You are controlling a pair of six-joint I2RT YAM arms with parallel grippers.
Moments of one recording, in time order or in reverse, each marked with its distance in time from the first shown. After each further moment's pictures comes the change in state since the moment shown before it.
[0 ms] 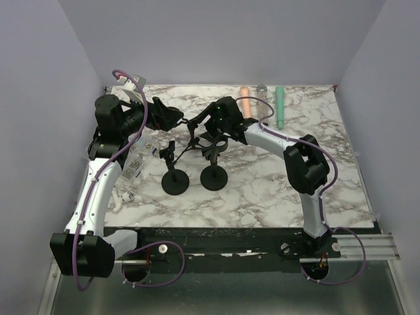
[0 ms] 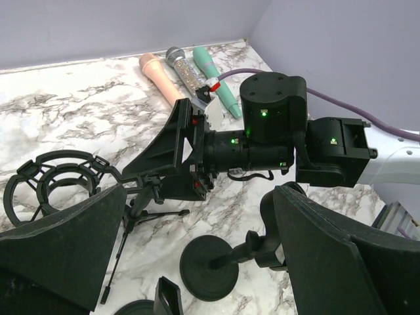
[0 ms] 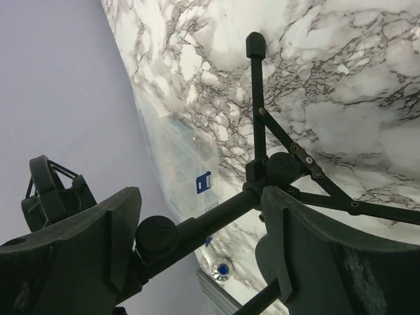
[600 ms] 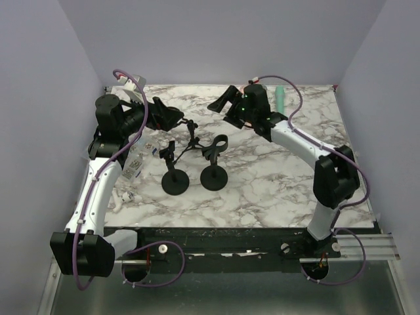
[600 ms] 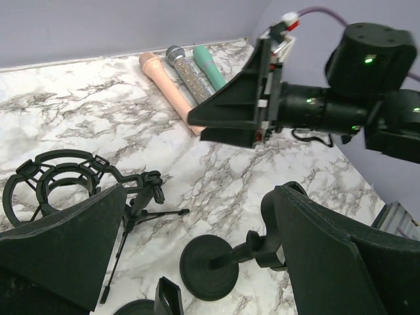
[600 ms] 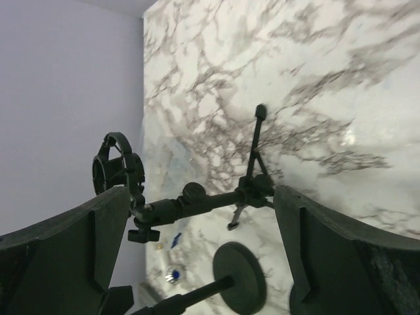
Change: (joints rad) left arm 0.000 0.003 0.000 0.000 0.000 0.000; right arm -0.102 -0.237 -0.145 0.067 -0.013 -0.304
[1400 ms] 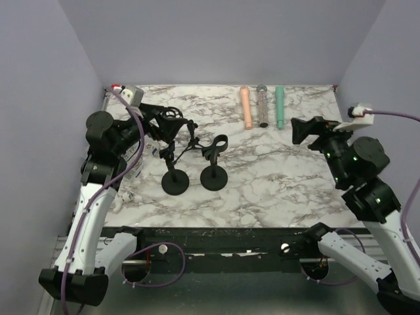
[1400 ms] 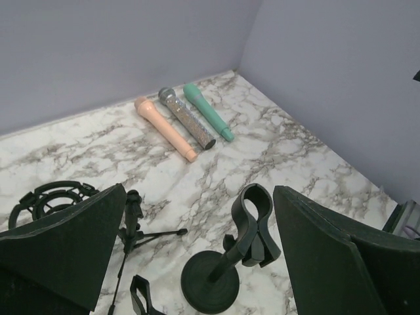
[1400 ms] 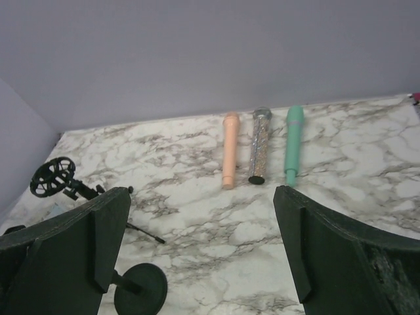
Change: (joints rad) left arm -0.105 -0.170 -0.031 -0.011 -0.085 0.068; right arm -0.013 -1.084 -0.336 -0.341 0.517 -0.765
